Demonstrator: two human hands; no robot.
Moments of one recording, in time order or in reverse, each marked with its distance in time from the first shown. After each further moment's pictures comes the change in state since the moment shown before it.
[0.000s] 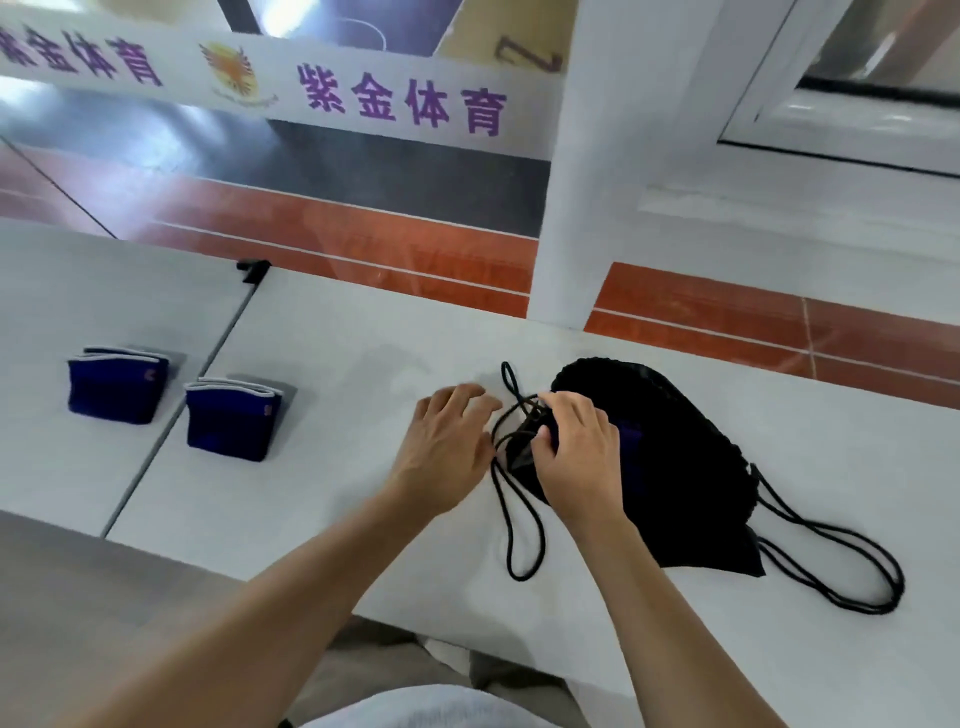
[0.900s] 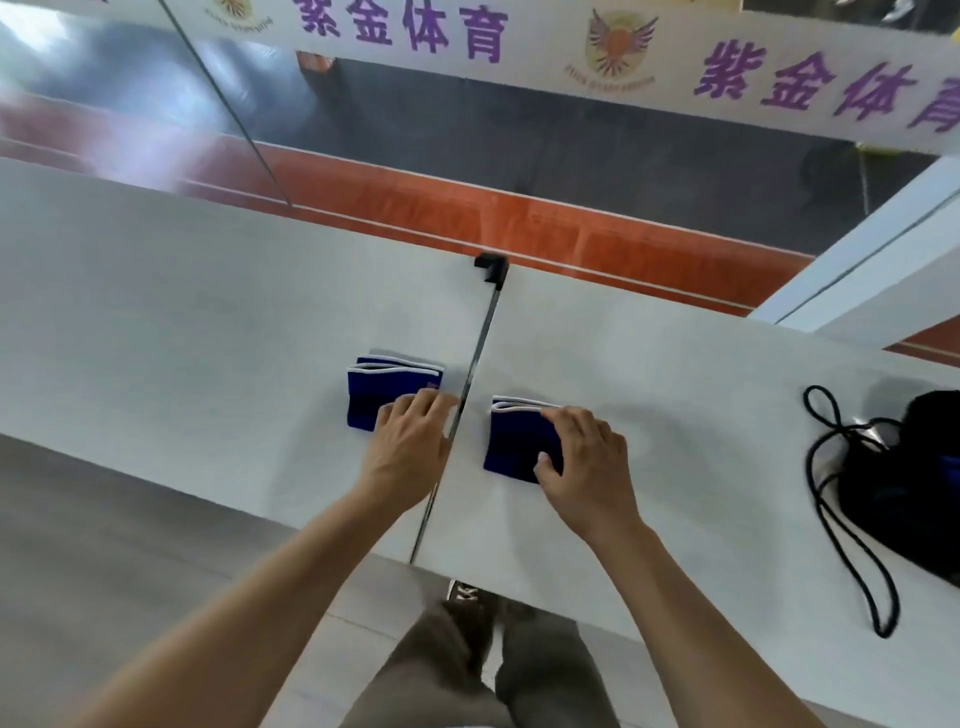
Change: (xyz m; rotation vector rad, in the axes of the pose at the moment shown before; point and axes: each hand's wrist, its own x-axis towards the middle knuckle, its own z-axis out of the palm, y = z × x) left_hand -0.118 -0.441 -0.151 0.084 -0.107 -0.200; right_hand 0.009 -0.360 0.234 -0.043 -0.220 -0.095
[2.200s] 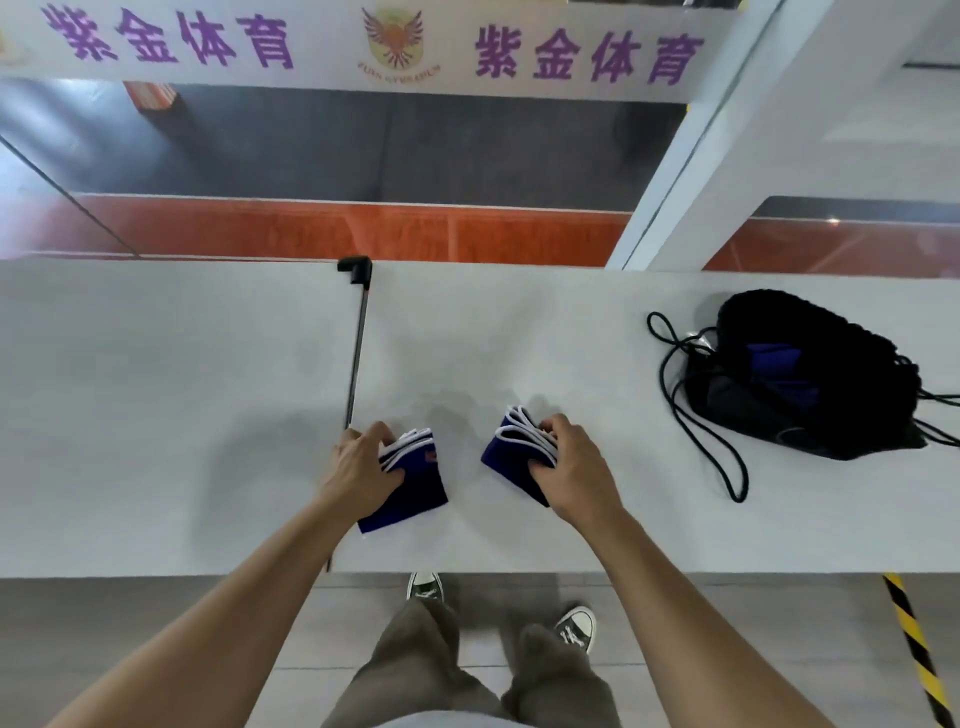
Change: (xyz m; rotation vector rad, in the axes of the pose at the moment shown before) left_hand 0.000 0.045 0.049 -0.231 -0.413 -0.253; right_hand -0.079 0.074 -0.035 0.277 -0.006 0.467
